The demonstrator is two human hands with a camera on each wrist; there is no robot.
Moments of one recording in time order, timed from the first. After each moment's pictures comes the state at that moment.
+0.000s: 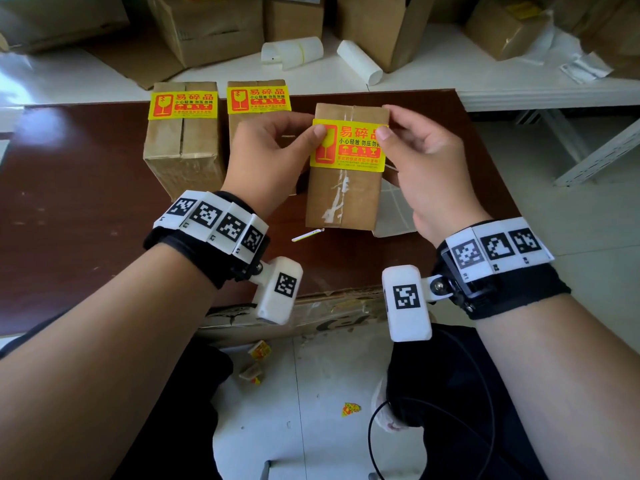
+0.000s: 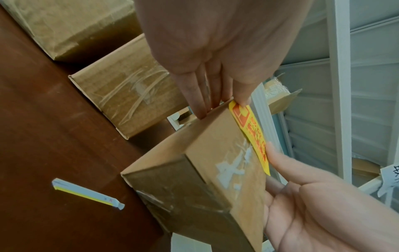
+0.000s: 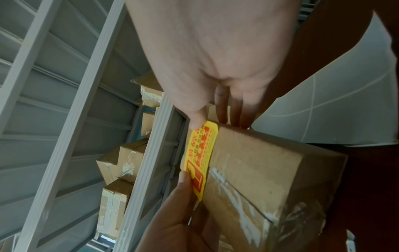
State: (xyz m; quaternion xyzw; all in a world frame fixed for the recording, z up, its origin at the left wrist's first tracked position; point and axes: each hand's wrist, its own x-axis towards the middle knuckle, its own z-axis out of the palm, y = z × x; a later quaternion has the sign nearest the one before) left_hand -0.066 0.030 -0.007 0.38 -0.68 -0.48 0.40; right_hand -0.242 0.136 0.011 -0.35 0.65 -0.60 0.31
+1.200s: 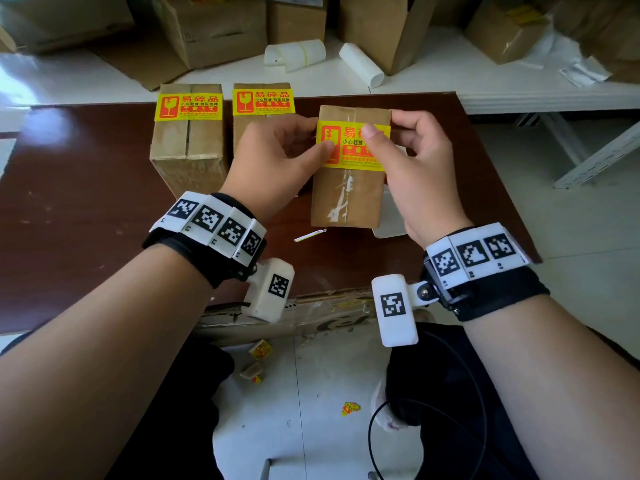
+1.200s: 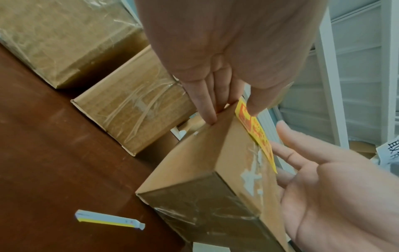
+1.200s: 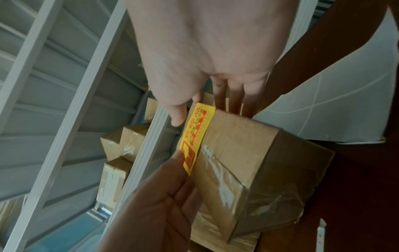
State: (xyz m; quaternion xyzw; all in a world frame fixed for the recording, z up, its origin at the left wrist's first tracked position) left_hand -0.058 0.033 -0.003 0.32 -0.73 -0.47 0.37; right_hand -0.232 0.132 0.004 -0.36 0.66 -0.62 0.26
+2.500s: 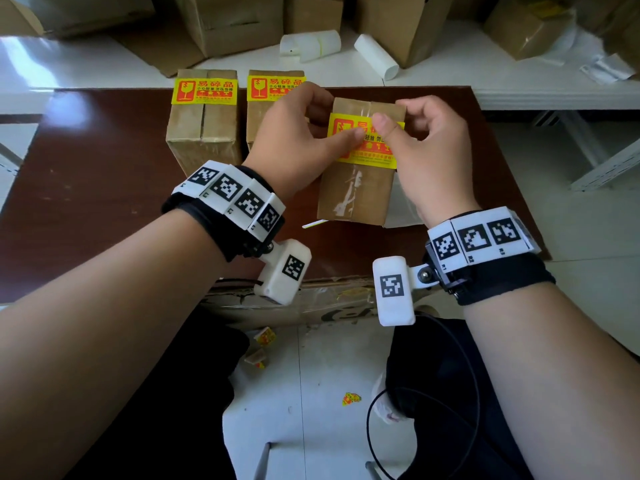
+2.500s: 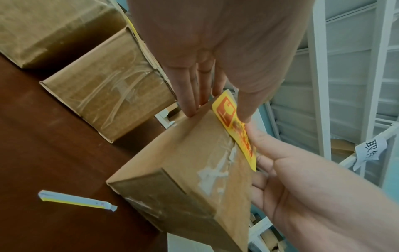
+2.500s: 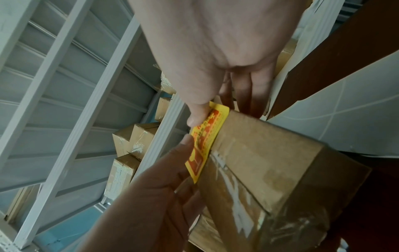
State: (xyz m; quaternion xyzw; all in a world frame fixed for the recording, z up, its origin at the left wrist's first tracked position) left_hand -0.069 0.041 0.014 0.39 -0.74 -0.42 0.36; right_hand -0.242 0.130 0.005 -0.42 0.74 -0.51 0.13
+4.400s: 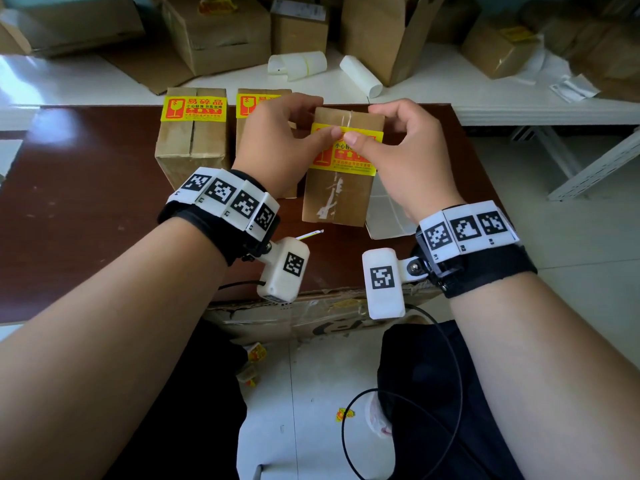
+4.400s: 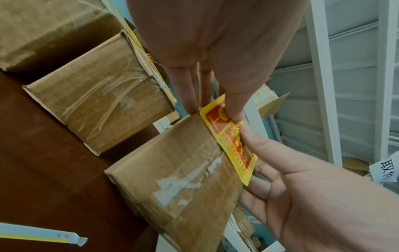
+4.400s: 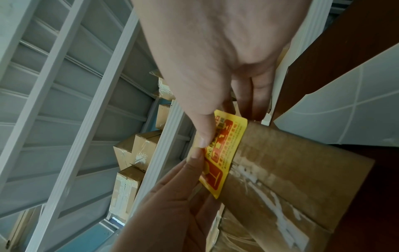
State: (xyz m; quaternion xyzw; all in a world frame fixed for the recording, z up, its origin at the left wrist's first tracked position) left_hand -0.073 0.024 0.015 0.41 -0.76 -0.34 0.37; right_hand -0.243 0.123 0.022 -0.46 0.72 -0.48 0.16
